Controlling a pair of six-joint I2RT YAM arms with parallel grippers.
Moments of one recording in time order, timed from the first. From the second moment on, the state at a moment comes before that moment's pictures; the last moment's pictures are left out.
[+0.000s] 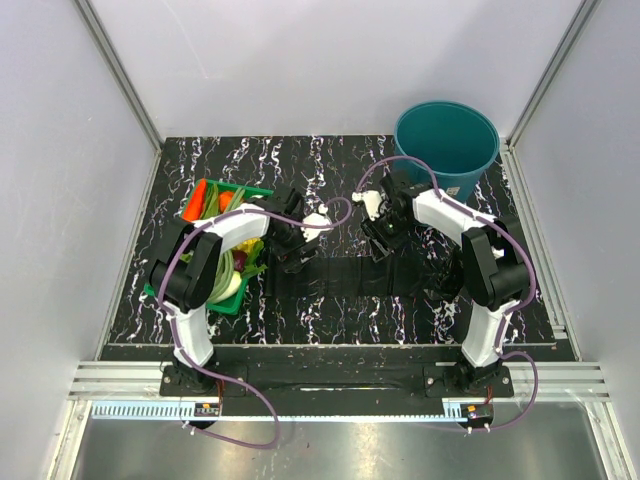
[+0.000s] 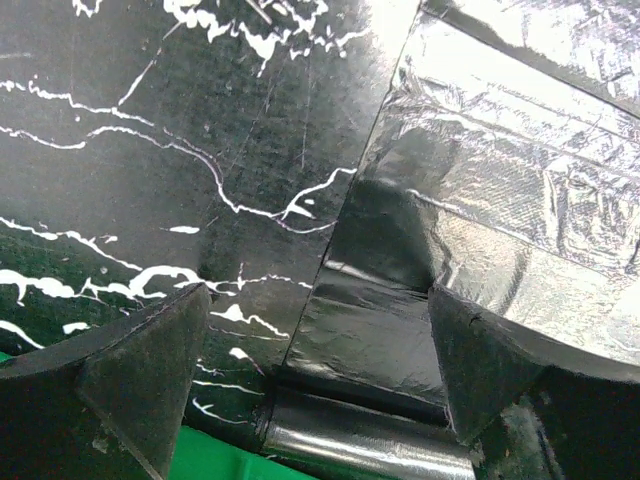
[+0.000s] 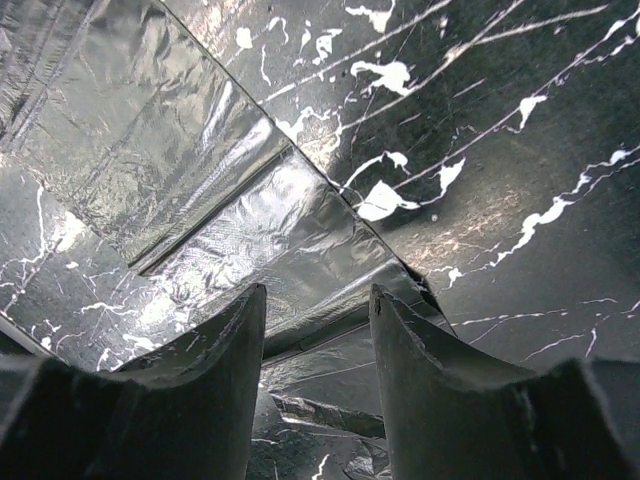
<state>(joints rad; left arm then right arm) -0.48 1.89 1.24 -0.60 0.30 0.69 0.40 1.88 1.35 -0.75 -0.34 -0.34</state>
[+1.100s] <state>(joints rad) -0.59 1.83 1.19 -0.64 0.24 0.69 0.40 1.85 1.38 -0.77 -0.44 -0.33</state>
